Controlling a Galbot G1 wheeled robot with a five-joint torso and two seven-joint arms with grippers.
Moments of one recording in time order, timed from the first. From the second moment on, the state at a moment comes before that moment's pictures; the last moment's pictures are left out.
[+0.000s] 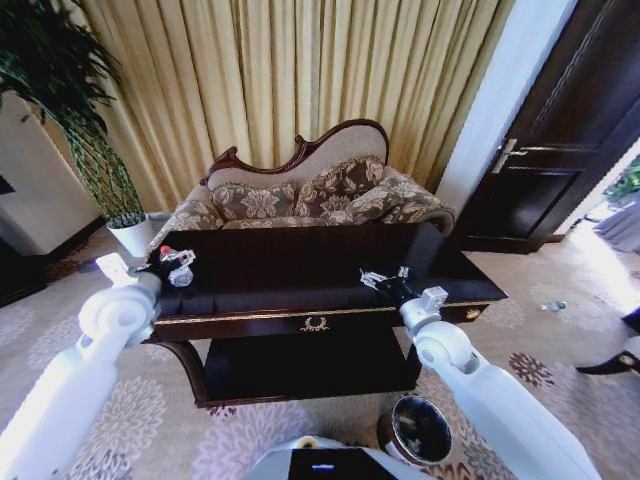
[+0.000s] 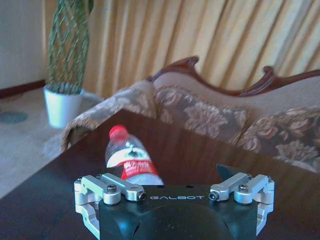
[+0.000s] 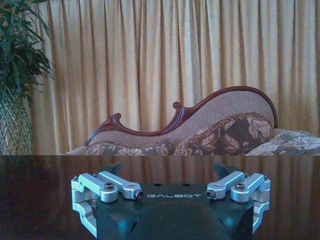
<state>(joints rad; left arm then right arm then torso) 1.00 -0.77 -0.54 -2.08 -1.39 0.54 -0.89 -1.16 0.86 0.27 2.05 0.72 -0.14 0.26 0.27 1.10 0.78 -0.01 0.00</state>
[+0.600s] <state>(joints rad) 0.95 -0.65 -0.44 -2.04 -1.50 0.54 -1.12 -1.09 0.89 0.19 2.01 0.72 -0.13 0.26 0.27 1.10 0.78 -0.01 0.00</state>
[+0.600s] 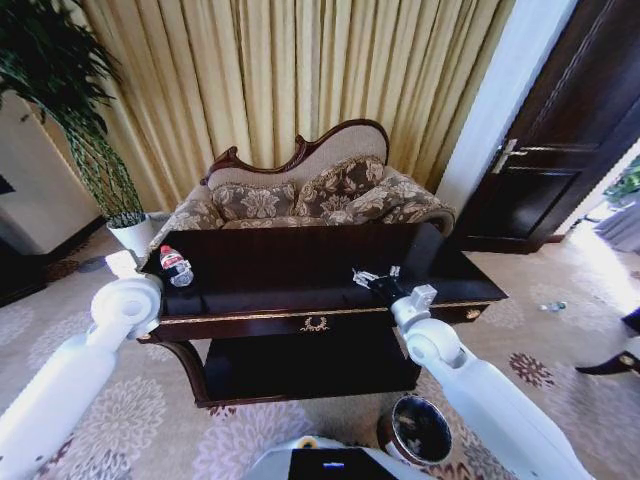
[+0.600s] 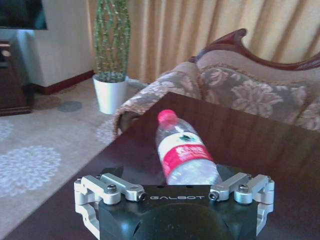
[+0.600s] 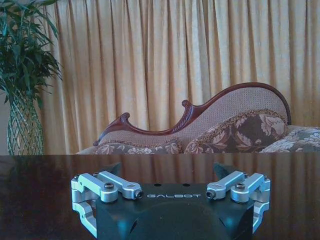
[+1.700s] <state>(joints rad) 0.78 -0.72 -0.30 -1.90 -1.57 0.52 -1.17 -1.06 0.91 0.16 1.96 0.71 -0.10 0.28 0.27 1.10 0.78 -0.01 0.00</state>
